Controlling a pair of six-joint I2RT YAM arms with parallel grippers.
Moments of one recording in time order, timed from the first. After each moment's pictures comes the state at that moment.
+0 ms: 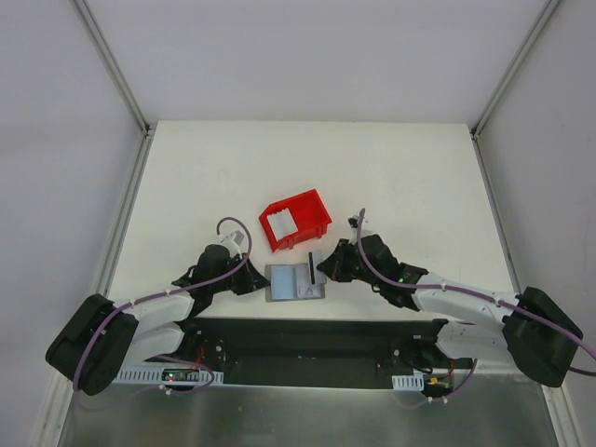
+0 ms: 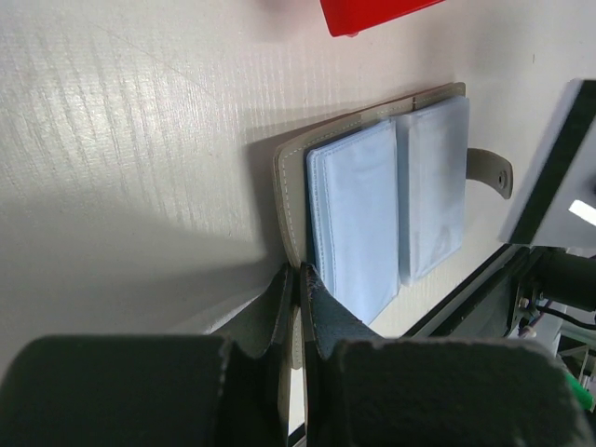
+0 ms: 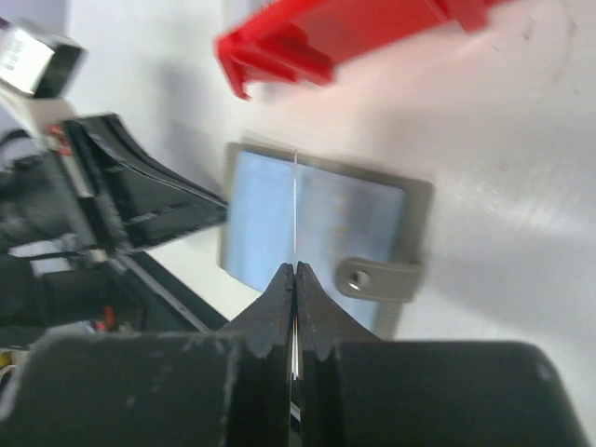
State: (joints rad) left arm -0.52 1.09 0.13 0.28 0.31 -0.81; right arm 0.91 1.14 0.46 0.18 0.01 0.86
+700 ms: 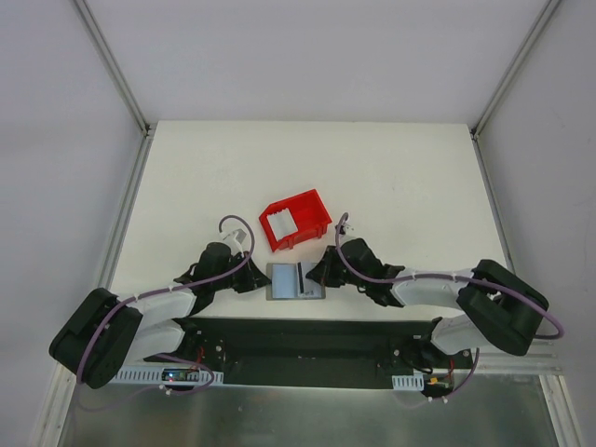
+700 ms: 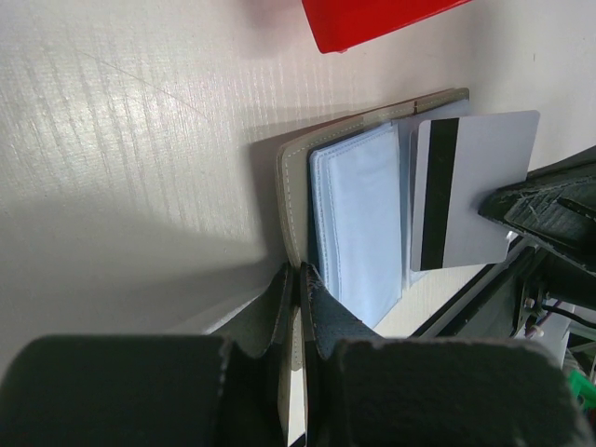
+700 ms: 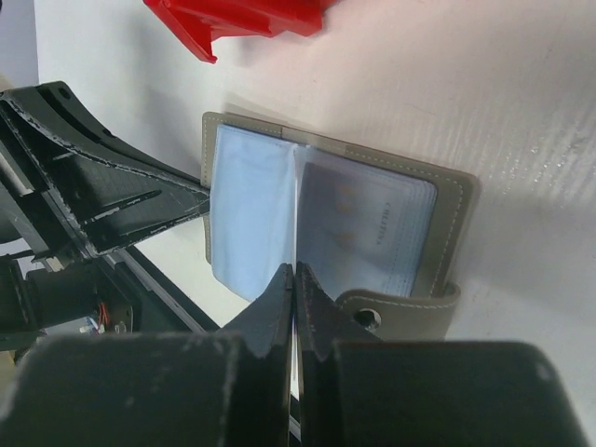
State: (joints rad) left arm -0.52 1.13 0.15 0.30 0.32 -0.78; right arm 0.93 1.38 0.44 0.34 -0.04 0.93
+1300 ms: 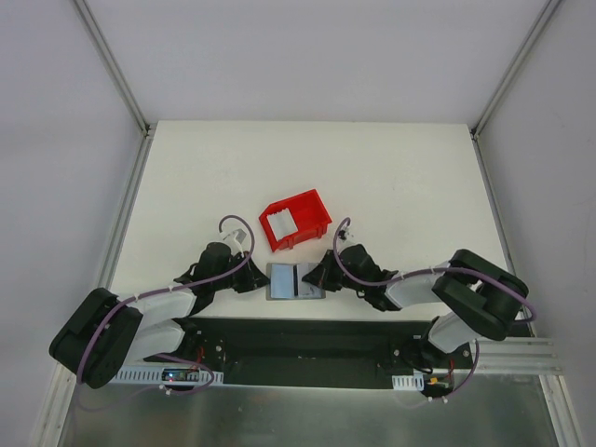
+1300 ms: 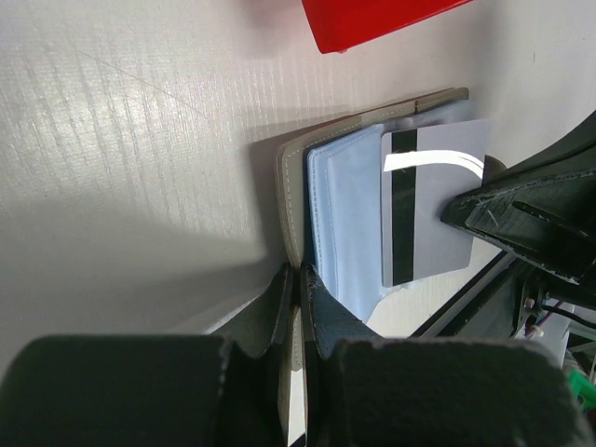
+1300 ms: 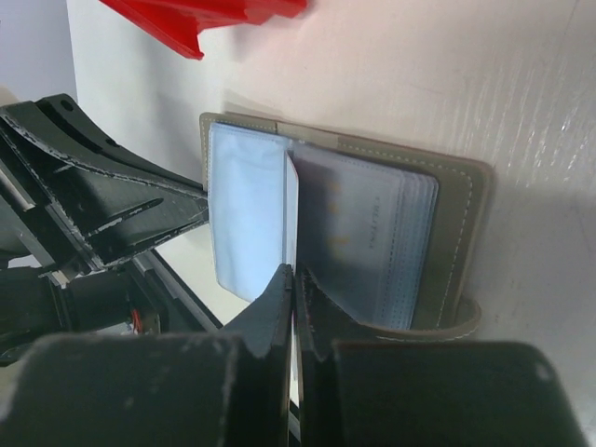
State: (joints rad) left arm -0.52 1.13 0.15 0.30 0.32 -0.78; right arm 0.93 1.52 0.38 0.59 -0.07 1.05
